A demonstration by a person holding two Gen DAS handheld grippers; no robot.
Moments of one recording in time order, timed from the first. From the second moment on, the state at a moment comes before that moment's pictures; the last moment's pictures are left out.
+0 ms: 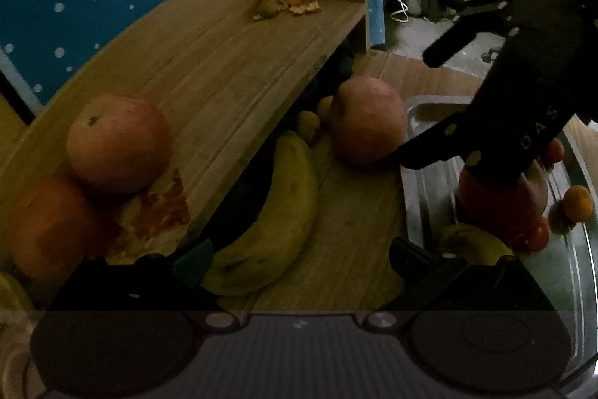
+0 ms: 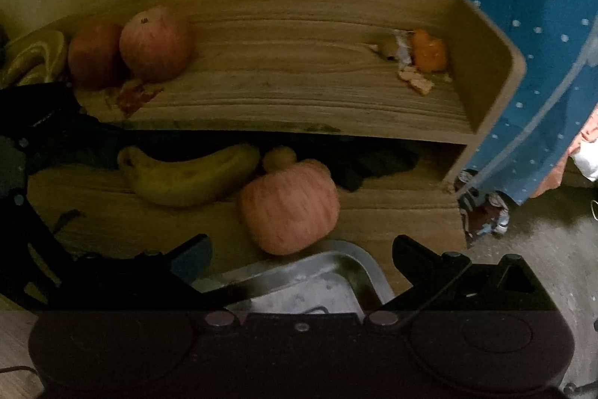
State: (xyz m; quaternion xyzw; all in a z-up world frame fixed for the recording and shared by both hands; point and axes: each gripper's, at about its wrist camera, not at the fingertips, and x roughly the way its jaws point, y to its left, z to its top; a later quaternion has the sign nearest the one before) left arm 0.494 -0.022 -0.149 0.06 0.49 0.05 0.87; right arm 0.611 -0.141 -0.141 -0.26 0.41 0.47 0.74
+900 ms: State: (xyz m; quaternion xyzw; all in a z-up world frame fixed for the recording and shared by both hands) left arm 0.522 -0.012 -0.159 0.05 0.51 0.09 0.86; right arm 0.630 -0.124 -0.164 -0.23 0.43 0.49 0.72
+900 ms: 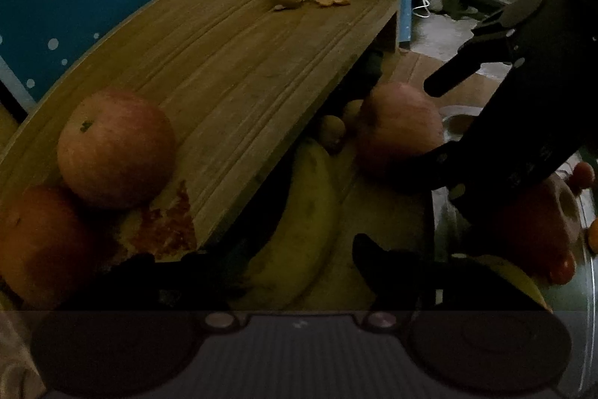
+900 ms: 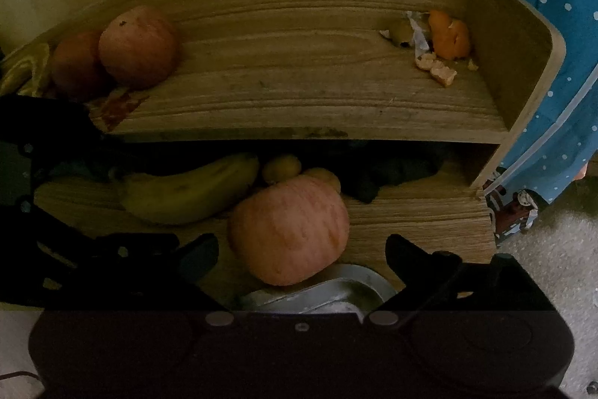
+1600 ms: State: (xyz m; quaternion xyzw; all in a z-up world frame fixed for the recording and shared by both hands) left arm 0.531 -0.009 -0.162 0.02 0.53 0.10 0.84; right arm 0.632 -0.119 -0.170 -0.21 0.44 0.50 0.72
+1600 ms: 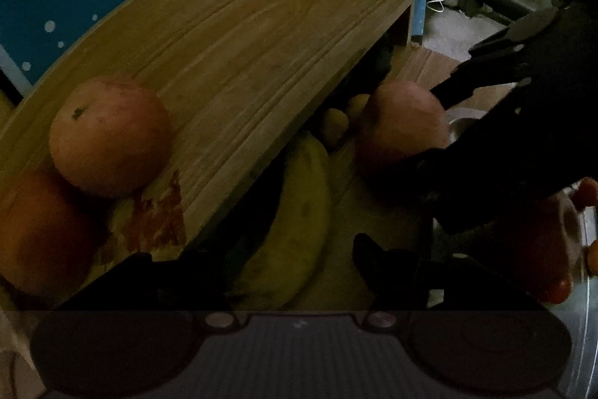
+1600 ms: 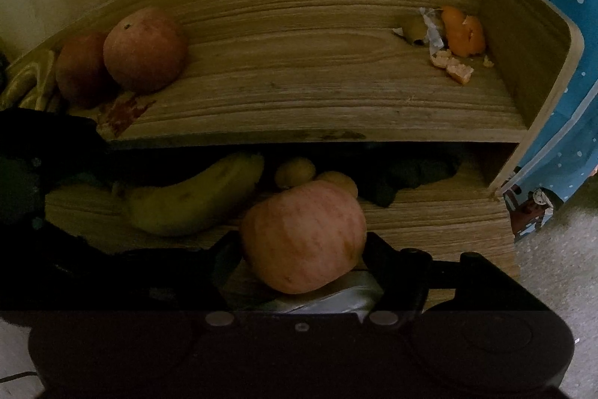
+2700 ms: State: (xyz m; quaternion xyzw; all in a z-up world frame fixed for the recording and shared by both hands) left arm 0.542 -0.017 -0.160 0.02 0.54 0.12 0.83; right arm 0.637 -0.118 -0.173 -0.18 0.46 0.49 0.72
